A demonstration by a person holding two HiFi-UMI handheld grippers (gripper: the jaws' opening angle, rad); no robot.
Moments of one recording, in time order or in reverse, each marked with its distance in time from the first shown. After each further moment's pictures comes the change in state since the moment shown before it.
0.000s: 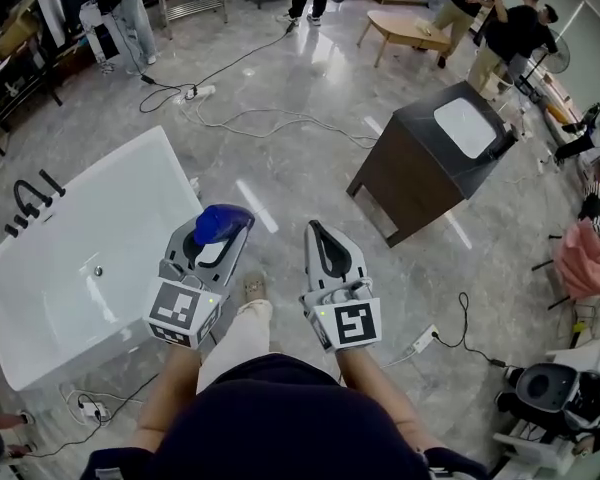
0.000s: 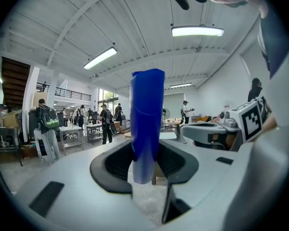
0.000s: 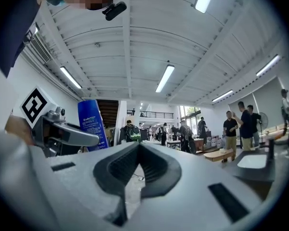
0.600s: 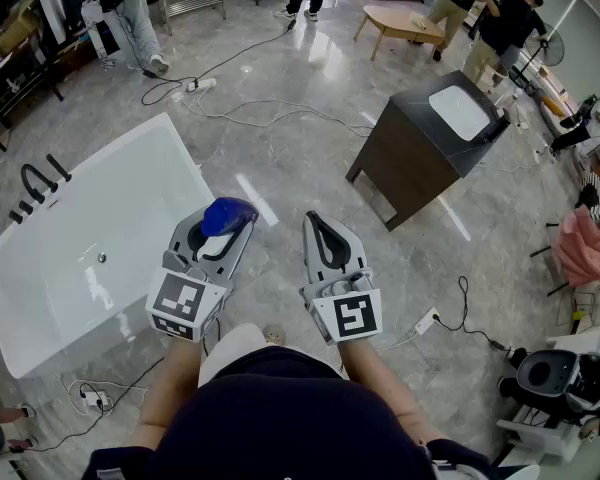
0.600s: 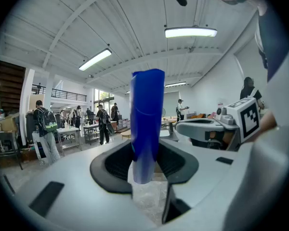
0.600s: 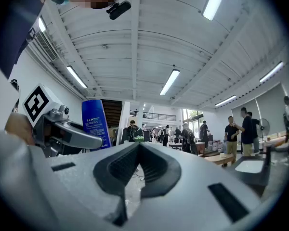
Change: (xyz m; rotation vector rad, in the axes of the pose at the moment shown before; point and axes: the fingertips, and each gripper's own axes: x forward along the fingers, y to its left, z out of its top) left arm -0.059 -0.041 -0.001 0.032 0.022 -0.039; right arm -0.055 0.046 0.018 -0.041 -0.005 0.026
